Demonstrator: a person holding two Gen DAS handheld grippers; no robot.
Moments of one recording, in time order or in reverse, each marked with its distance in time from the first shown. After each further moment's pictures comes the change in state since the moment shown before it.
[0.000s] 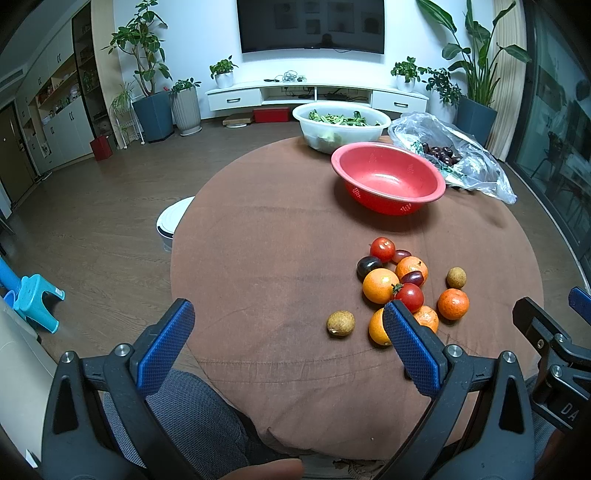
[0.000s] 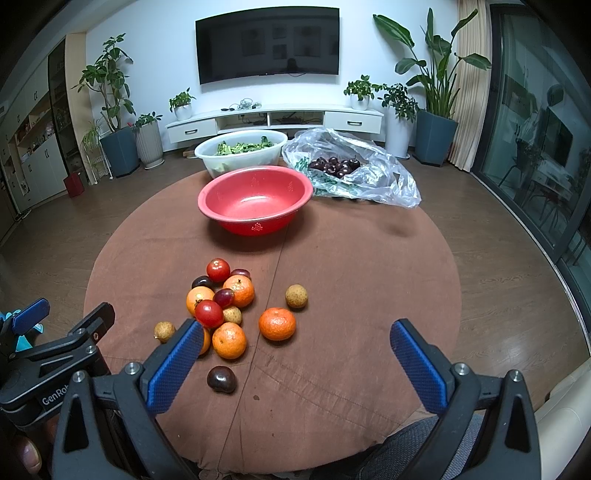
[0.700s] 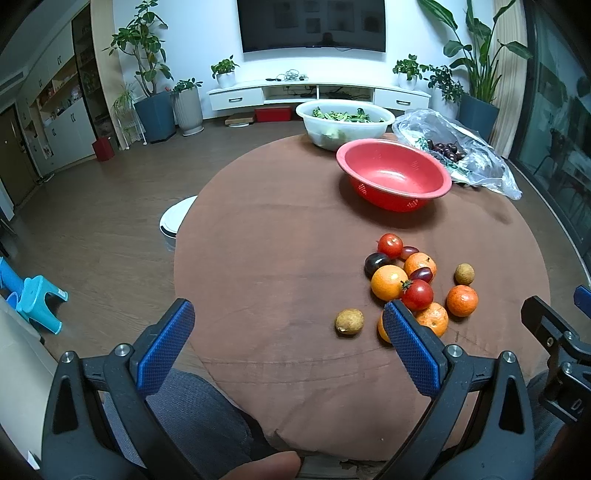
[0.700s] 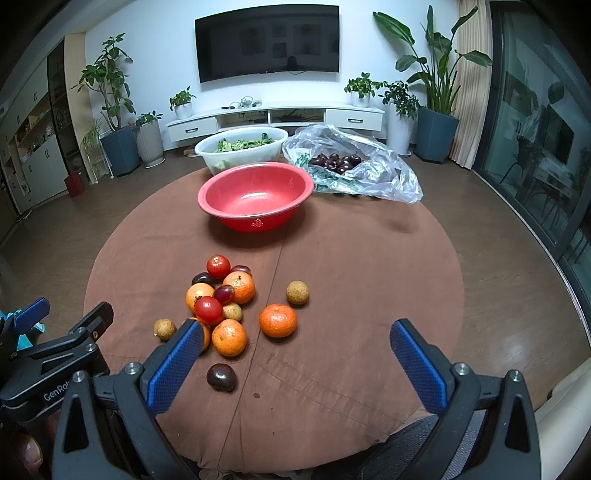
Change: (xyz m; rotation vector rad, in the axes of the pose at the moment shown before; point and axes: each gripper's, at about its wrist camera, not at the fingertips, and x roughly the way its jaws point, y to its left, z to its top) left arm 0.010 0.008 -0.007 0.007 0.008 0.013; right arm 0.000 0.001 0.000 0.001 0.004 0.002
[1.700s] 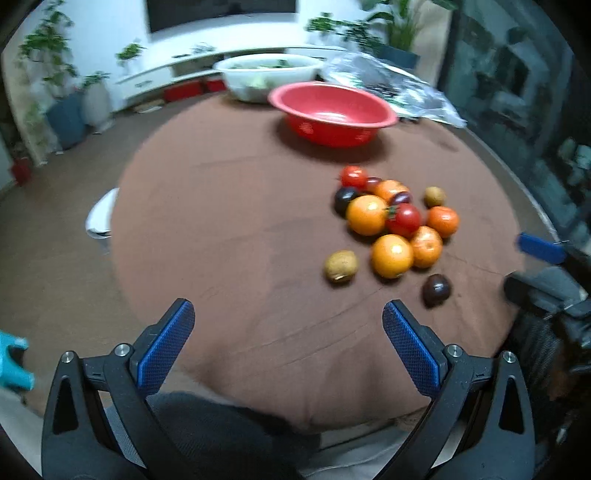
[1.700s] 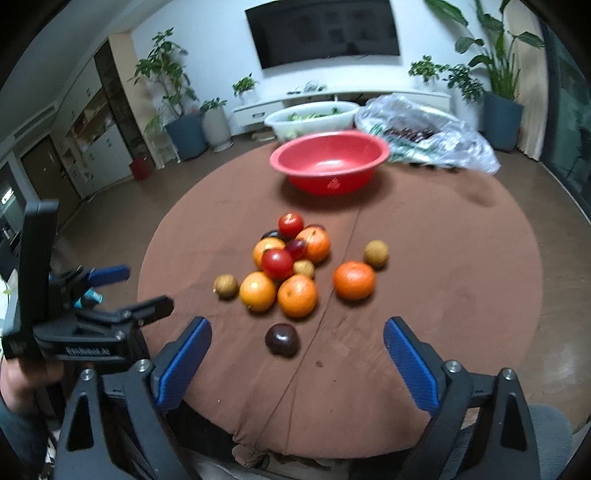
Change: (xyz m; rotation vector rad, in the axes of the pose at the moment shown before) left arm 0.051 0.022 -0.003 0.254 0.153 -0.325; right arm 0.007 0.032 -0.059 -0.054 0.059 0.305
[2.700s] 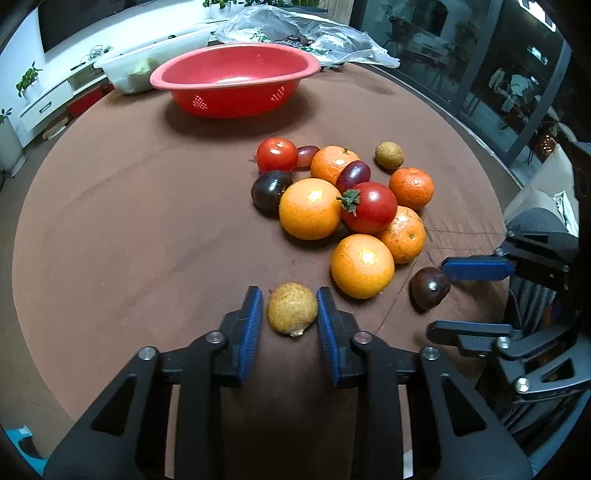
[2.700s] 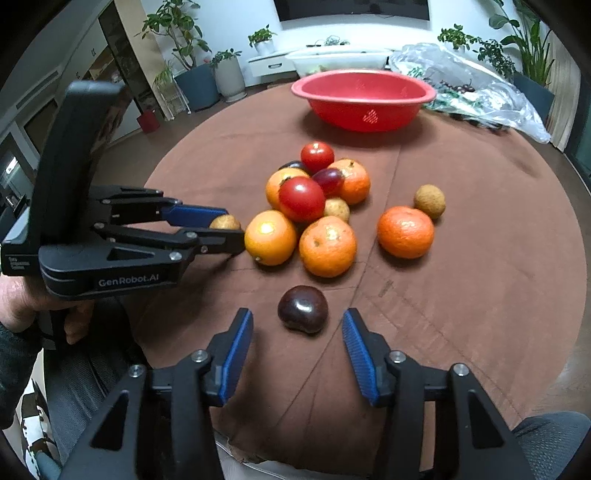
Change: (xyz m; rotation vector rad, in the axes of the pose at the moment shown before) left arm 0.083 -0.025 0.035 0.251 0.127 -0.242; right arm 0.055 -0.001 -0.009 -0.059 0.220 0.024
